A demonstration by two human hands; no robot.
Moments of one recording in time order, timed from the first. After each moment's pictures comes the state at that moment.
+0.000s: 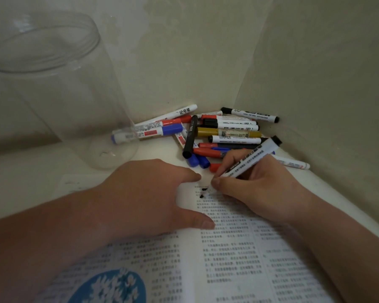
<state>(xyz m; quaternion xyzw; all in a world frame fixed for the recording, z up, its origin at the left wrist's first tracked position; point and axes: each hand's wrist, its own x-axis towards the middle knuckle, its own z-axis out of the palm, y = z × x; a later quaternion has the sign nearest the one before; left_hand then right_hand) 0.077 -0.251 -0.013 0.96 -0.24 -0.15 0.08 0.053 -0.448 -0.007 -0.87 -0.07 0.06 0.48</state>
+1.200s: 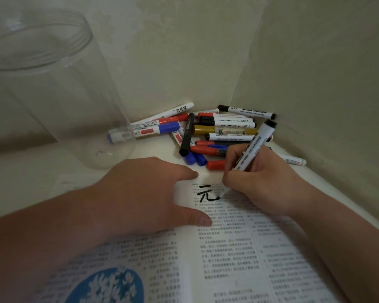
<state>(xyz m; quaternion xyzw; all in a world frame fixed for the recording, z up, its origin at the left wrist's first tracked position) 0.077 -0.251 -0.016 0.96 -0.24 -0.13 0.08 0.059 -0.459 -0.011 -0.89 -0.06 0.04 0.46</state>
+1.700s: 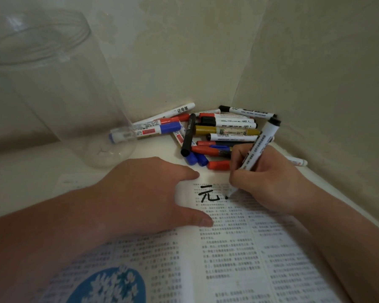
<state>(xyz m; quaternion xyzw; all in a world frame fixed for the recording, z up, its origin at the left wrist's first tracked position) 0.075 -0.249 -0.019 0.96 -0.26 -0.10 0.10 0.064 -0.470 -0.019 -0.89 -0.07 0.02 0.45</state>
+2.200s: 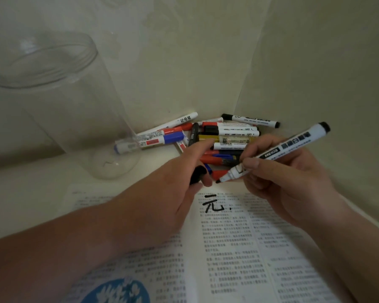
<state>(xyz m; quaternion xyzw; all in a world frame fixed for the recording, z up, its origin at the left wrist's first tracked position) 0.069 -0.266 -0.015 0.84 -0.29 -0.03 0.45 0.062 -0.473 -0.018 -0.64 -0.18 -0.01 0.74</state>
